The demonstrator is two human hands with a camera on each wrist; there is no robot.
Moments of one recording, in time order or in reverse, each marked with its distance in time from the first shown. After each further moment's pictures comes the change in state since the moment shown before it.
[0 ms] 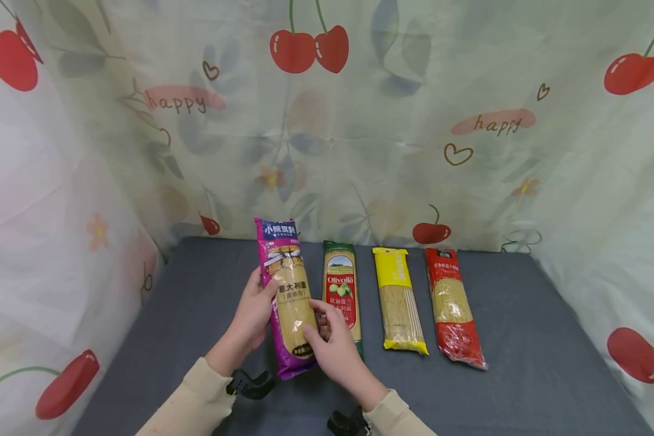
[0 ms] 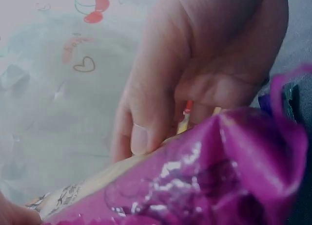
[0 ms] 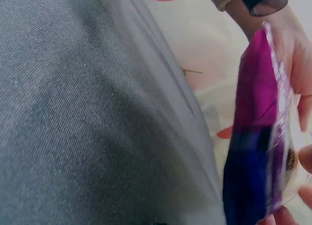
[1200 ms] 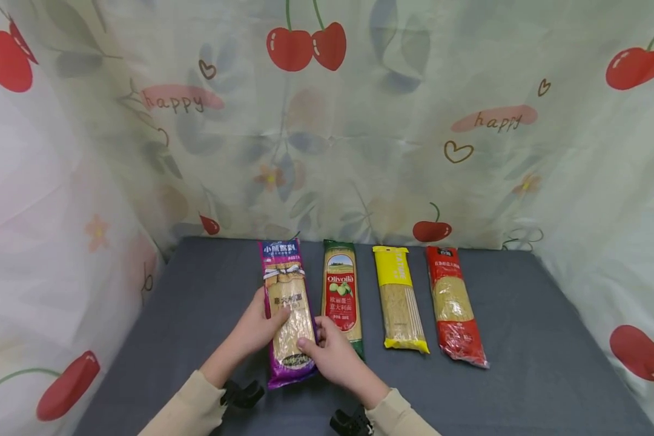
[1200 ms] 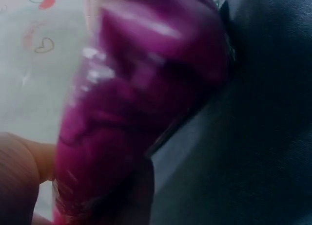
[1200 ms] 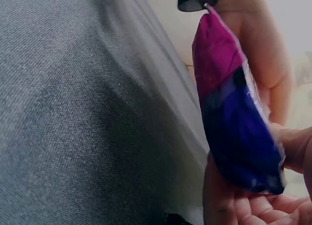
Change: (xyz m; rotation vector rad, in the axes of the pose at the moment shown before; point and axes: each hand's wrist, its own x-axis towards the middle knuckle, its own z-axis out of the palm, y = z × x) left_hand 0.003 -0.040 -0.018 0.446 -0.130 0.138; right_hand 0.001 0.009 -0.002 0.019 -0.183 0.186
